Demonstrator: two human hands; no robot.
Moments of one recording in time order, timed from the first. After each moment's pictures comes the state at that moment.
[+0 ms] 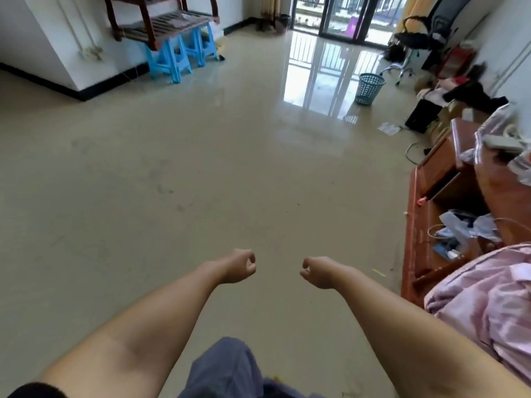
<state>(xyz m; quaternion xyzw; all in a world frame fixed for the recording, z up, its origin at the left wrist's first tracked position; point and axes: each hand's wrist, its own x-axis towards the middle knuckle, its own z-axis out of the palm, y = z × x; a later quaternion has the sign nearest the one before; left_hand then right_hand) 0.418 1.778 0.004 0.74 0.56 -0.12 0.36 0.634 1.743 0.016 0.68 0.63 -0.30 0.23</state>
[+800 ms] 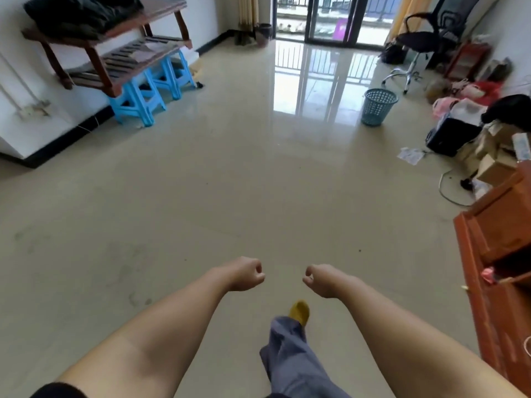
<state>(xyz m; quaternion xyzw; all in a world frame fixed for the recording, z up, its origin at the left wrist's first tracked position) 0.498 2.418 0.006 0.77 0.51 -0.19 0.34 0.698 2.363 -0.011 0.71 0.59 -0.35 0.17</state>
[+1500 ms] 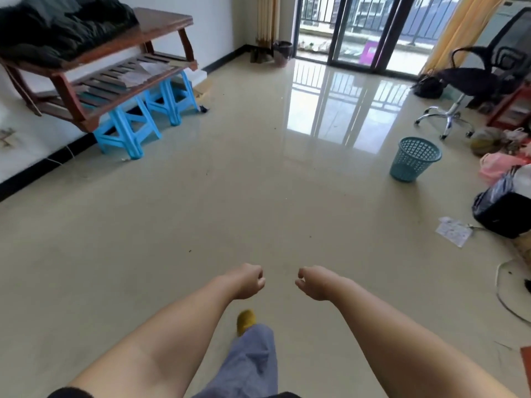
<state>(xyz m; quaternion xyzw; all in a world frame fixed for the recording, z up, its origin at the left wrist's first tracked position) 0.661 2.962 -0.019 0.76 0.54 -0.17 0.32 0.843 2.933 -0.015 0.66 0.66 -0.30 0.21</state>
